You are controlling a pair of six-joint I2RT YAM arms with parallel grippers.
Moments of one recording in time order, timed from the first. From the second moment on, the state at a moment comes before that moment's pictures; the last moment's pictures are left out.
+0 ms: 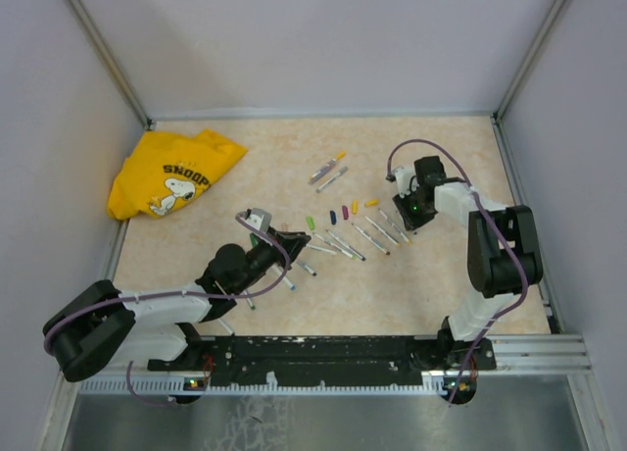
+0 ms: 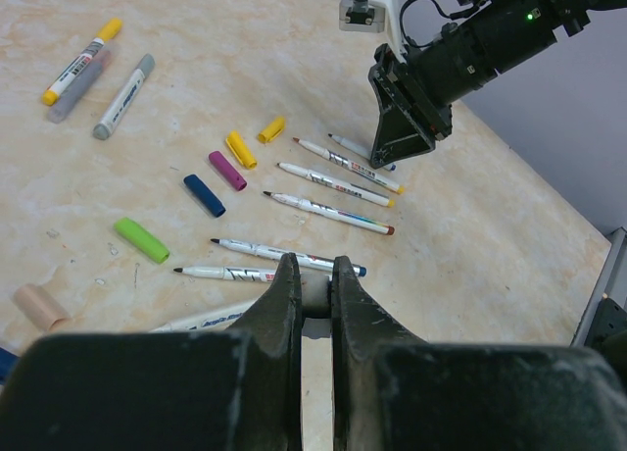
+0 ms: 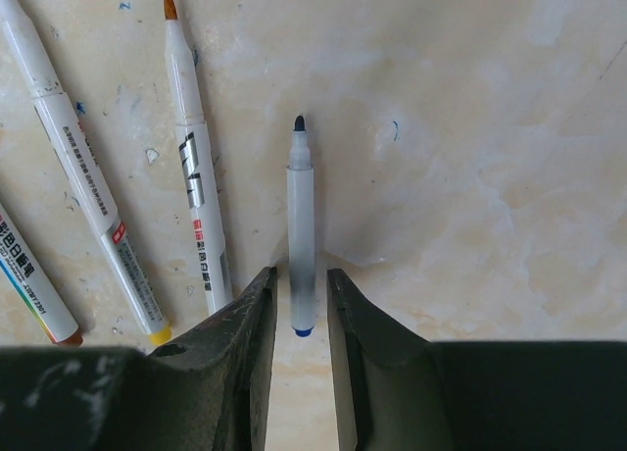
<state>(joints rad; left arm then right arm) -0.88 1.20 0.25 0.97 -0.11 -0.41 0.13 1.71 1.02 -0.48 -0.15 -0.42</state>
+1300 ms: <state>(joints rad) -0.88 1.51 0.66 0.77 0.01 -0.42 0.11 1.48 1.02 -0.48 -0.22 -0.41</state>
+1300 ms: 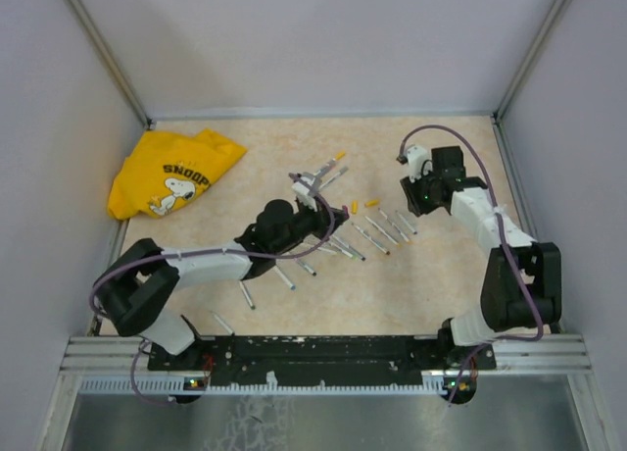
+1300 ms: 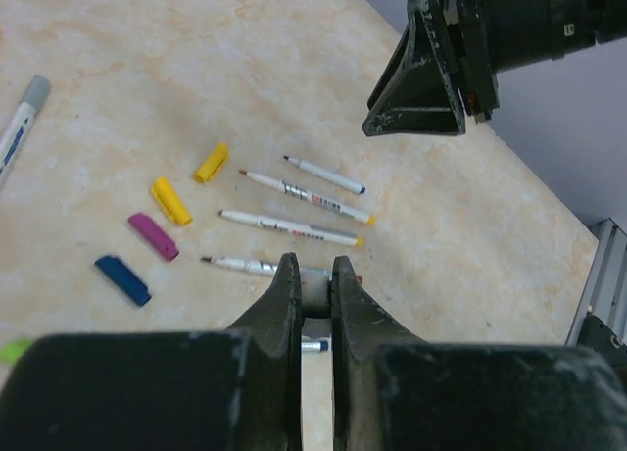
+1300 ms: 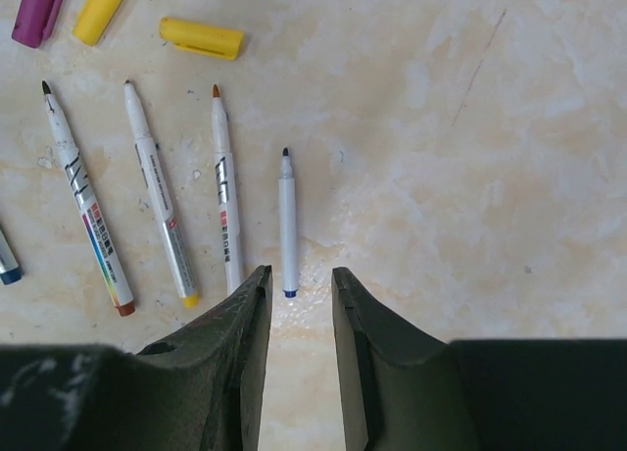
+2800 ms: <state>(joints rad) -0.82 2.54 2.18 -0.29 0.09 -0.41 -0.06 1.36 0.99 -0.36 -0.19 -0.28</state>
